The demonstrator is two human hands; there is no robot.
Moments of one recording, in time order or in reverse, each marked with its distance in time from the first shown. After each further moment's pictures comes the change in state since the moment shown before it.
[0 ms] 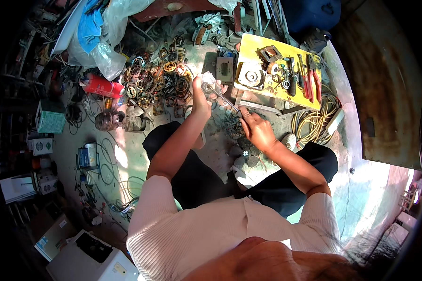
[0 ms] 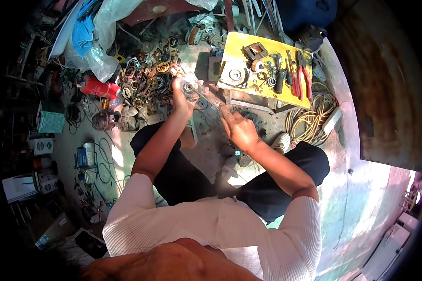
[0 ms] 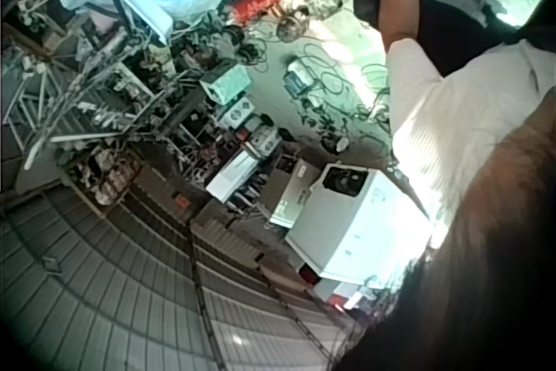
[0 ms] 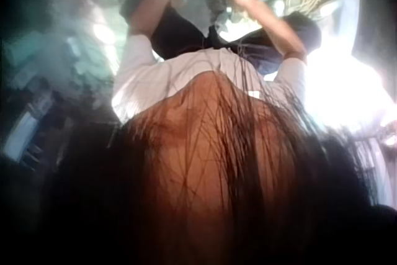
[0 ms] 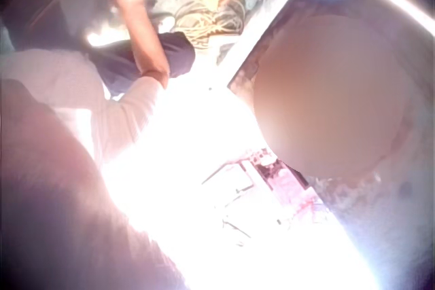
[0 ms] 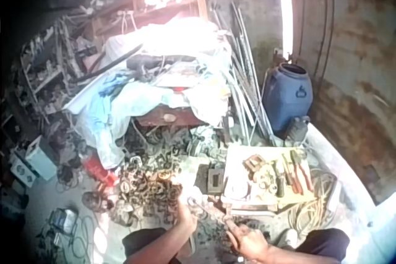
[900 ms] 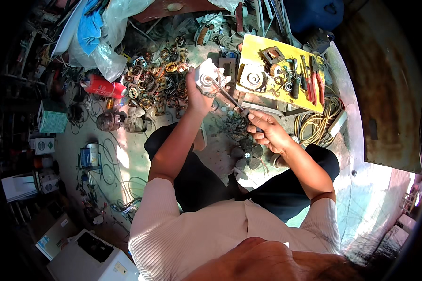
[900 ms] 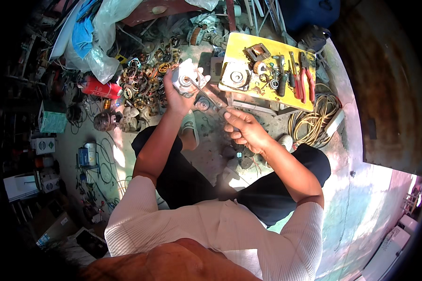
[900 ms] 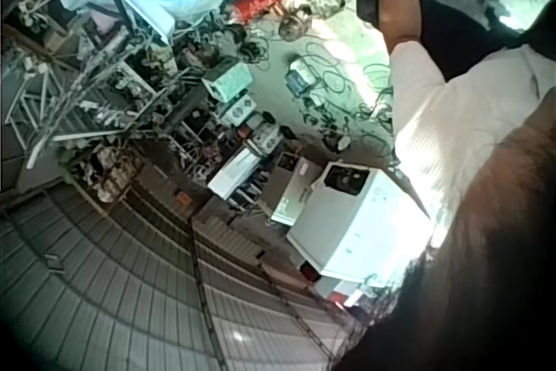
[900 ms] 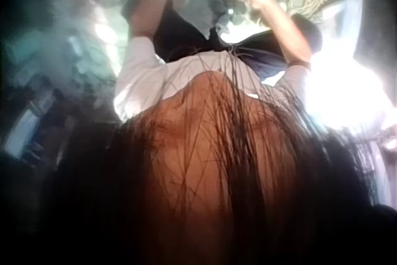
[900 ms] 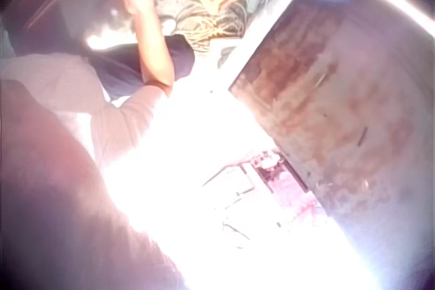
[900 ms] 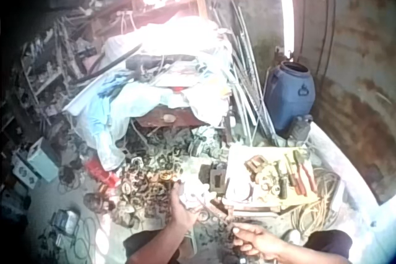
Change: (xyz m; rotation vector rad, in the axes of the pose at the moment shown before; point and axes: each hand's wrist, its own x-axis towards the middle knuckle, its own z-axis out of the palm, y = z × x) left_hand 0.002 0.031 0.022 -0.202 -0.210 0.077; right_hand 0.025 -0.020 -0.067 1.575 -0.444 0.887
